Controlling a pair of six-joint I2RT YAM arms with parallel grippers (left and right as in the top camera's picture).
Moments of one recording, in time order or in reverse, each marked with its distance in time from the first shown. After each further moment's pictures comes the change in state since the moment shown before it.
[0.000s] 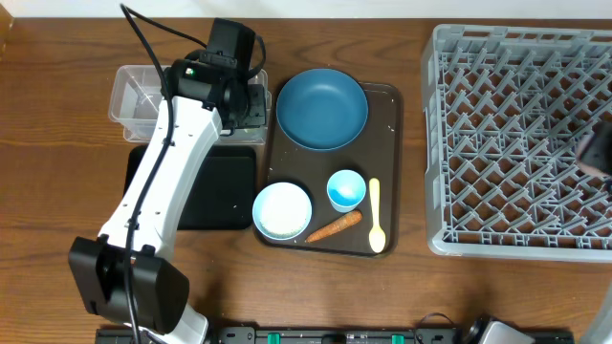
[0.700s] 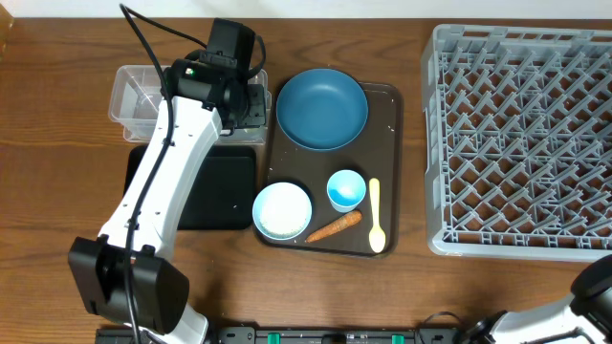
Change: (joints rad) left arm 0.000 0.000 0.000 0.000 -0.005 0.000; right arm -0.298 0.412 0.195 -0.040 0.013 0.092
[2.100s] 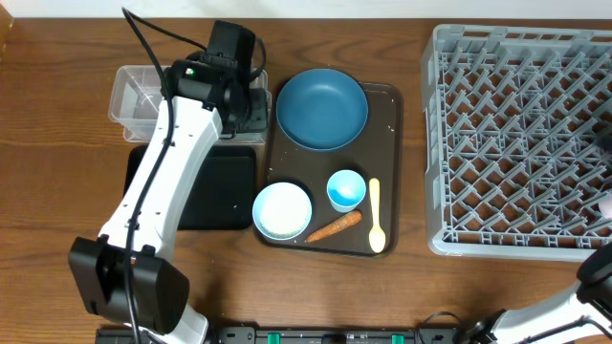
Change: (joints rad) left arm -0.007 0.000 -0.001 -0.034 0.071 0.000; right arm 0.039 0.074 0.000 -0.005 -0.526 -0.111
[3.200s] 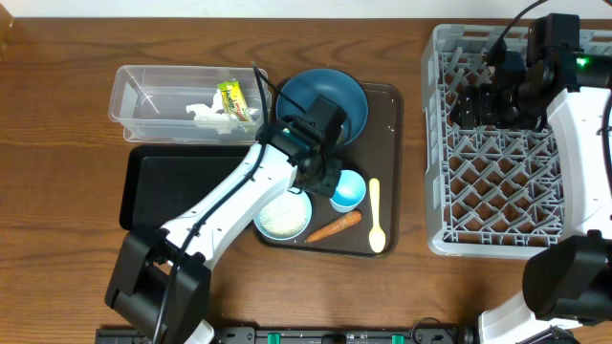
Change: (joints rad) left arm -0.355 0.000 -0.320 0.230 0.130 0.000; right arm 0.679 -0.122 0.001 -0.083 0.130 -0.134
